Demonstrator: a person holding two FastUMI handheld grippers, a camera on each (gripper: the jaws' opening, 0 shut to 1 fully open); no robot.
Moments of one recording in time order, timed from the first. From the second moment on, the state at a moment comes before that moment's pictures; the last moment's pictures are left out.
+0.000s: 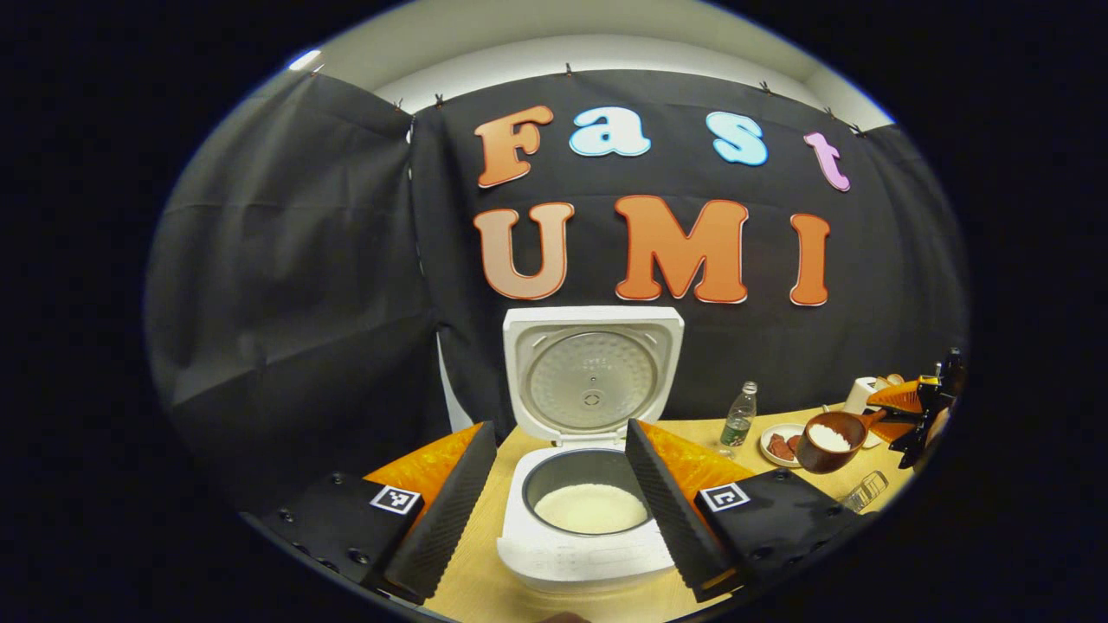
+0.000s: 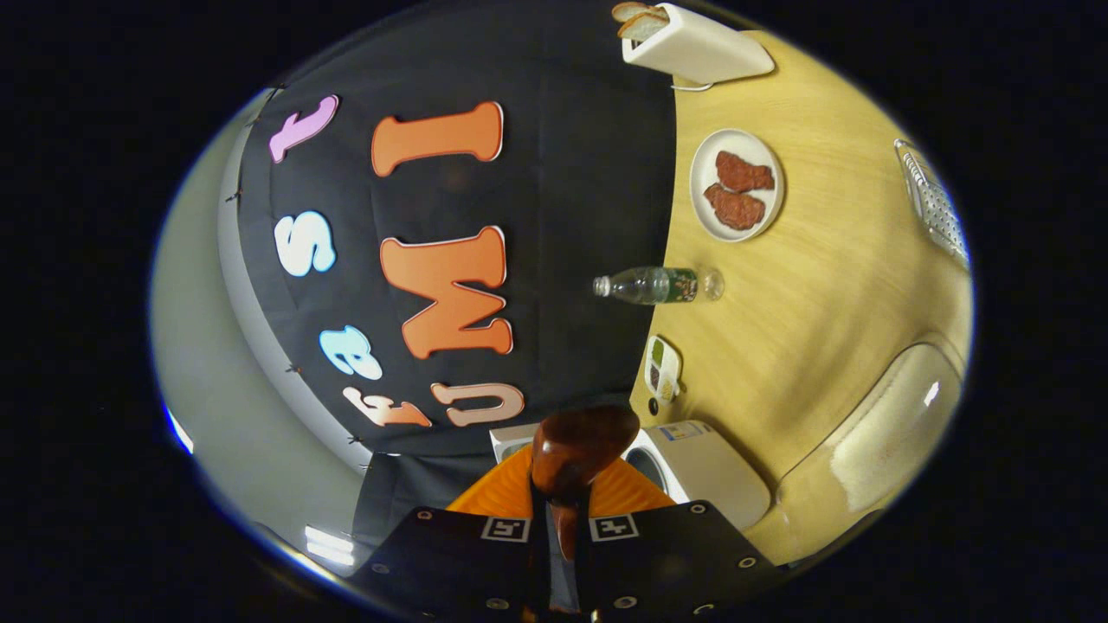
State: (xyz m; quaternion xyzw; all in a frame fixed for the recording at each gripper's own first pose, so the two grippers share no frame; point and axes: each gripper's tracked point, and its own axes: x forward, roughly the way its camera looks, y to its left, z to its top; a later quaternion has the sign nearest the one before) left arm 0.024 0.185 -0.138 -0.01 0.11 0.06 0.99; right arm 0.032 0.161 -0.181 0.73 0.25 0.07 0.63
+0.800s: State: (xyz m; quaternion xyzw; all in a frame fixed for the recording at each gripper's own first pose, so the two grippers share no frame) left arm -0.006 0.276 -0.154 -0.01 0.12 0.12 0.99; right arm 0.138 0.317 -0.122 0.50 0.26 0.15 0.81
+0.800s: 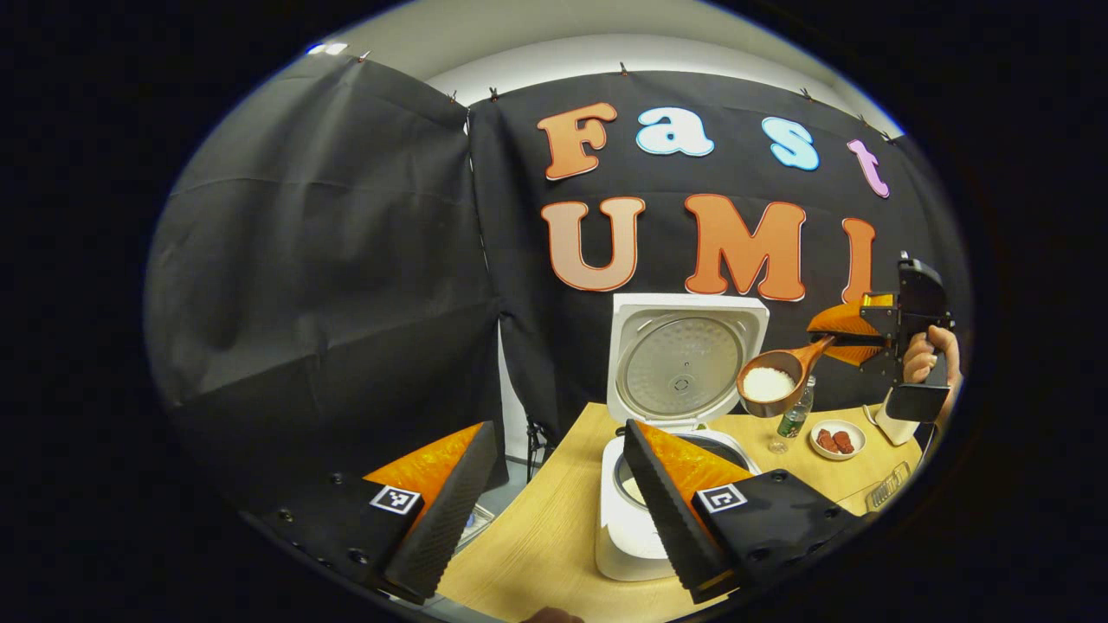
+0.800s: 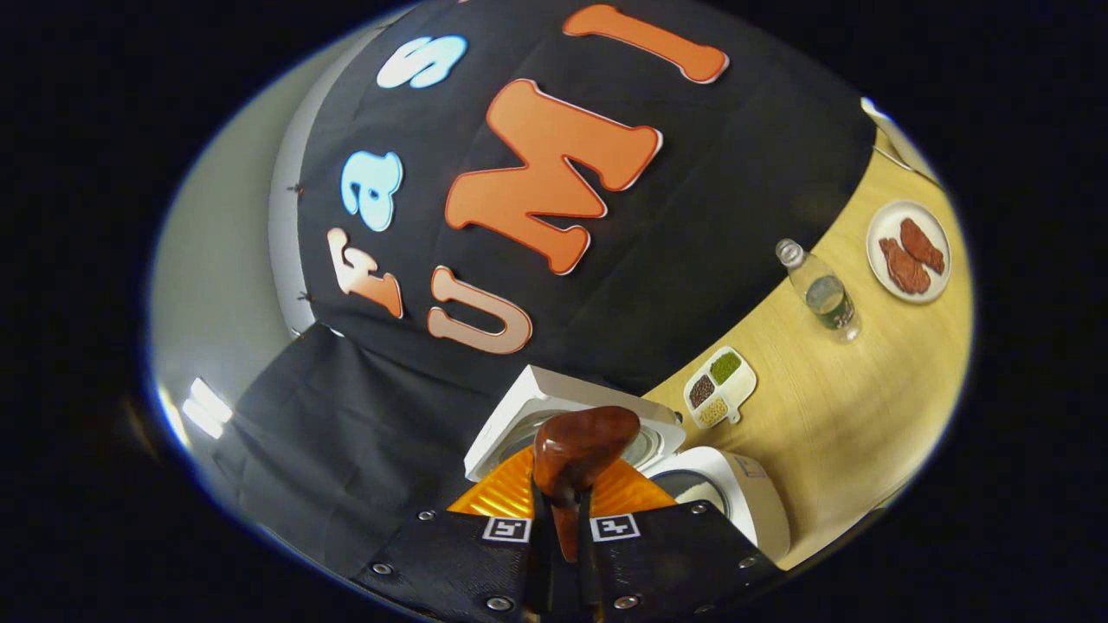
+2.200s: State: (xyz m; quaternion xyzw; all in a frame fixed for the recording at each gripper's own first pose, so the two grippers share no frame) left arm -0.012 0.300 -0.168 -0.01 0.14 0.12 0.98; right arm 0.129 0.422 -0.043 -0.04 0.04 0.27 0.96
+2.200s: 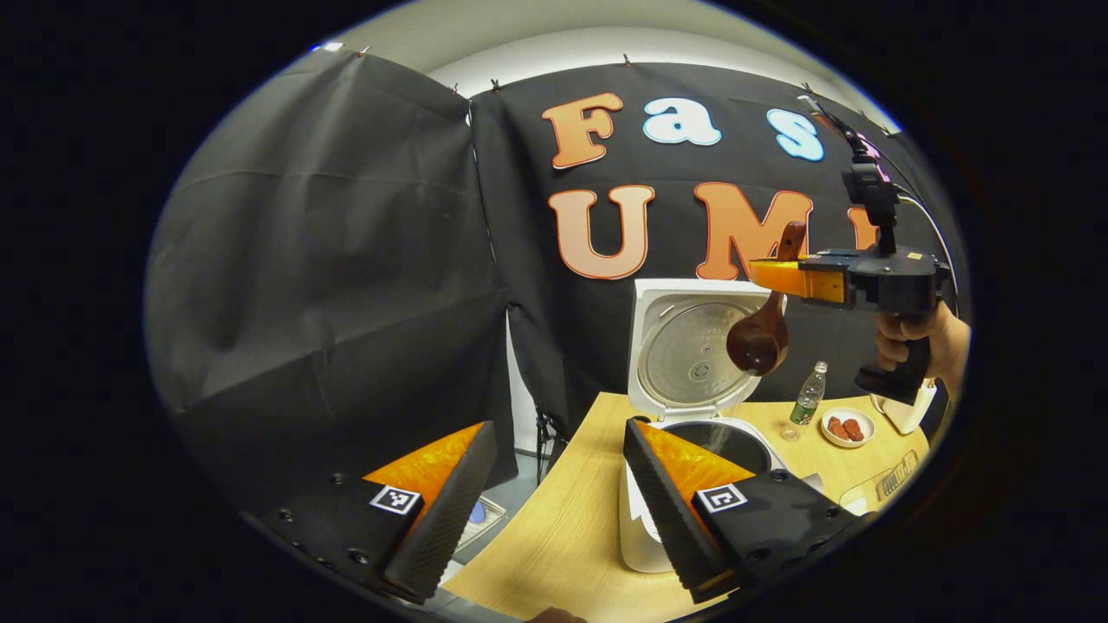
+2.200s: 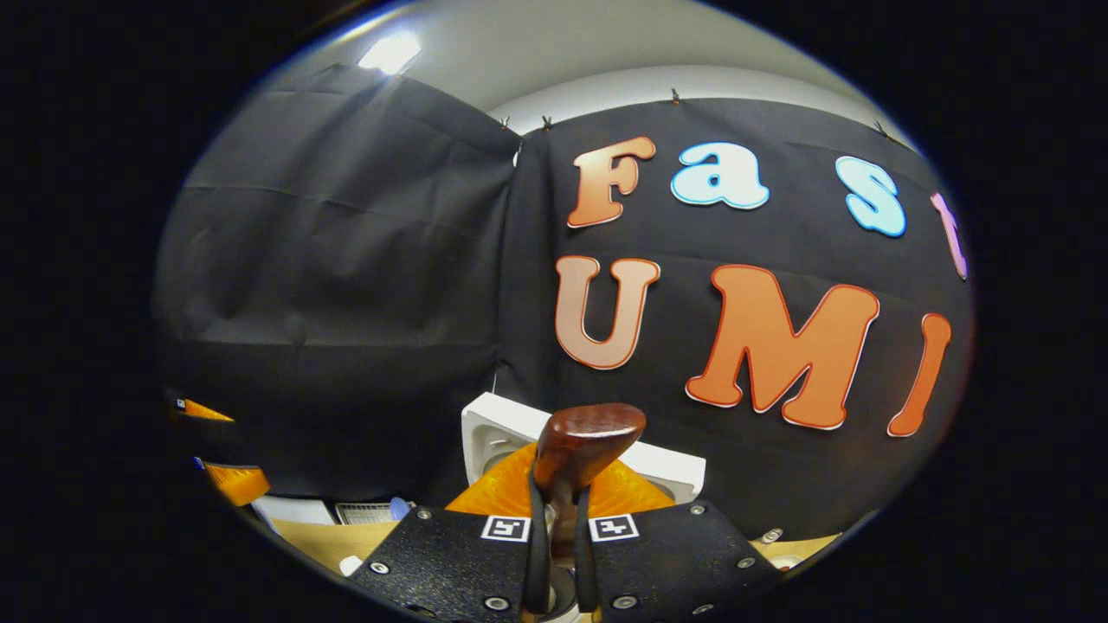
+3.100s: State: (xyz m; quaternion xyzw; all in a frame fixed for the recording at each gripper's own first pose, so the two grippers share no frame) left arm -0.010 0.216 -0.171 -0.03 0.15 0.10 0.98; right arm 0.102 0.256 -0.100 0.24 0.17 0.19 0.94
